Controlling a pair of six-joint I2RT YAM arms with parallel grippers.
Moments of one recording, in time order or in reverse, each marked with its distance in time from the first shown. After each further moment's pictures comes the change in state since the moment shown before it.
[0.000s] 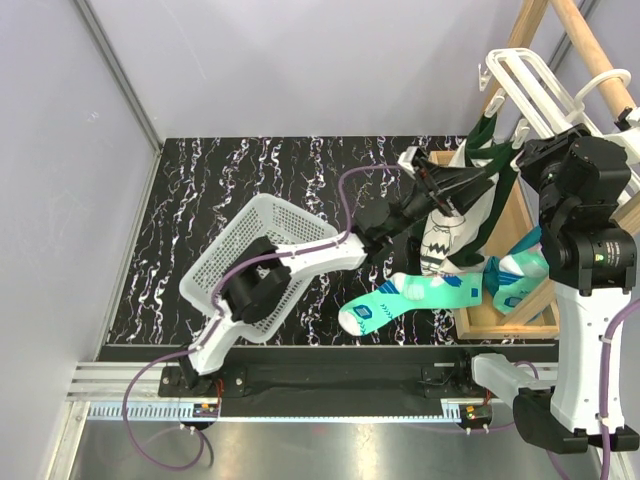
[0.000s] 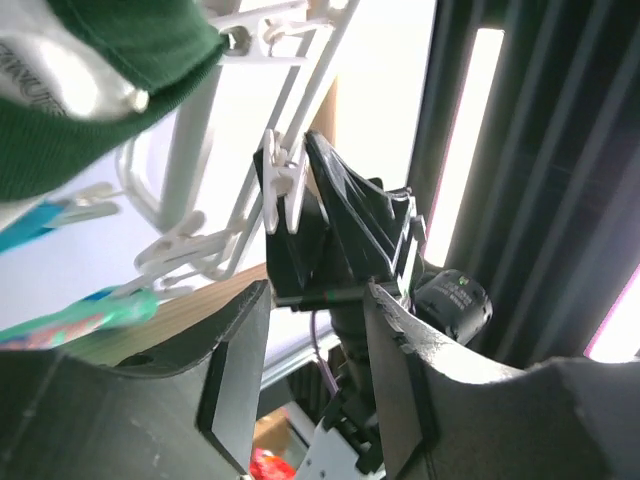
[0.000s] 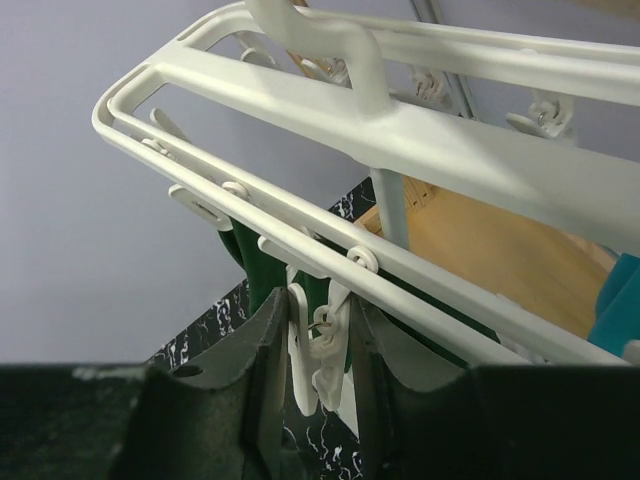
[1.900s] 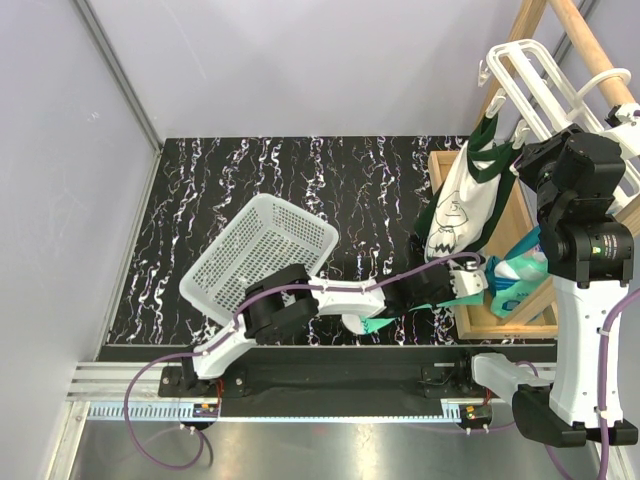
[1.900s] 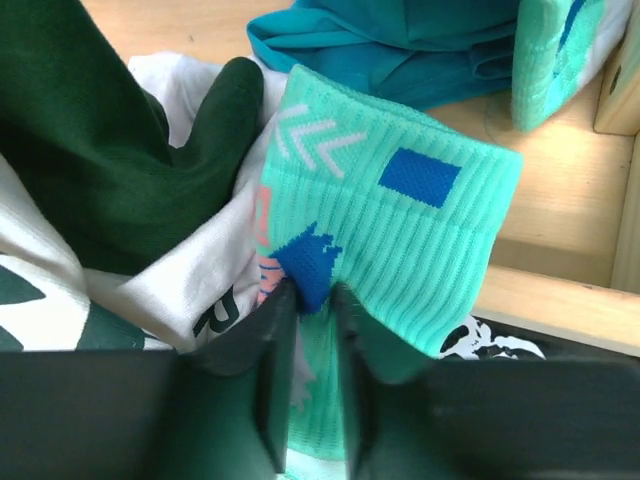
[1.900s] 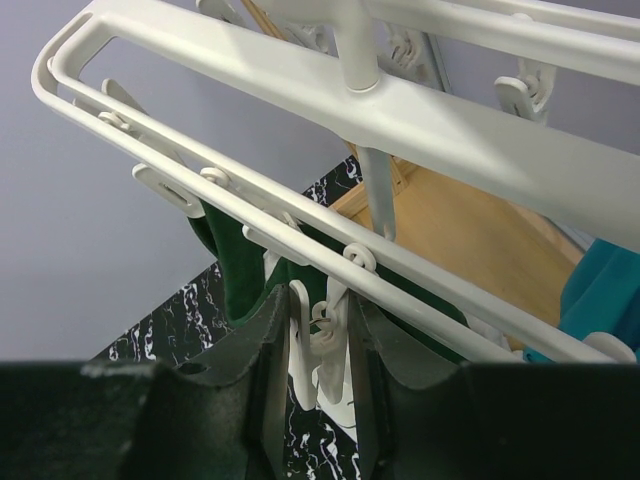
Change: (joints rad) left arm -0.222 0.063 -0.158 -0.863 -0.233 2.213; right arm -0.007 0.016 0.001 -0.030 -0.006 -0.058
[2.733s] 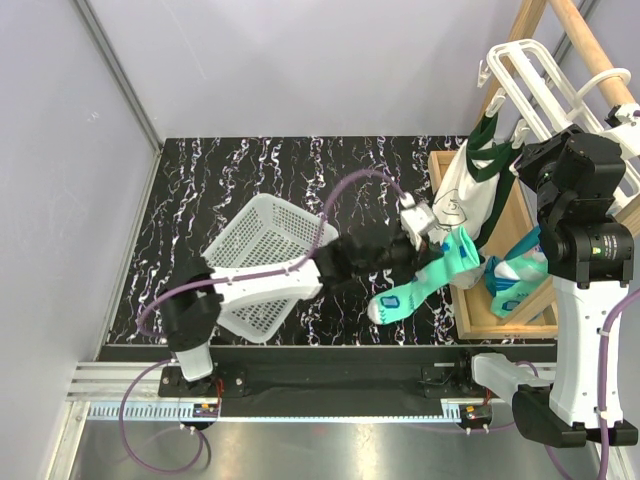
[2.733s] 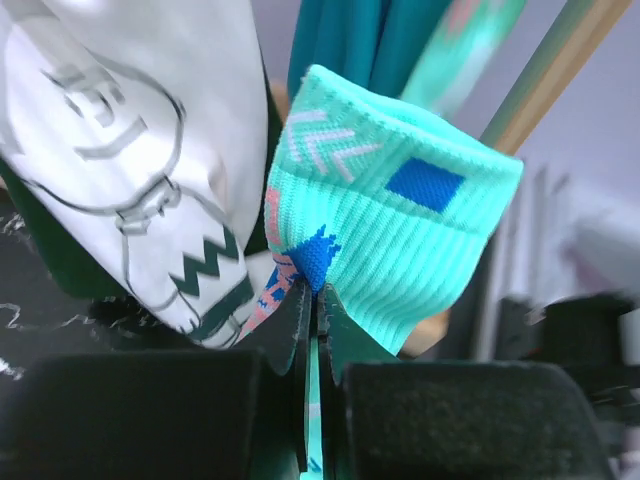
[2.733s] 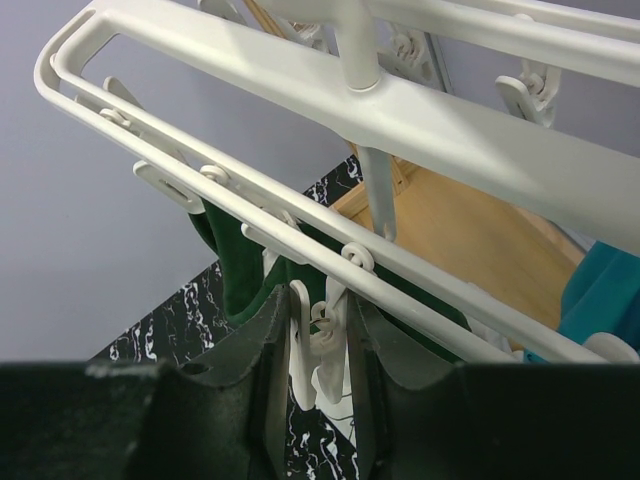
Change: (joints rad) left arm 0.100 -0.504 -0.345 0.103 0.187 -0.407; right arm 0.000 -0.002 -0.003 0.002 -0.004 -0.002
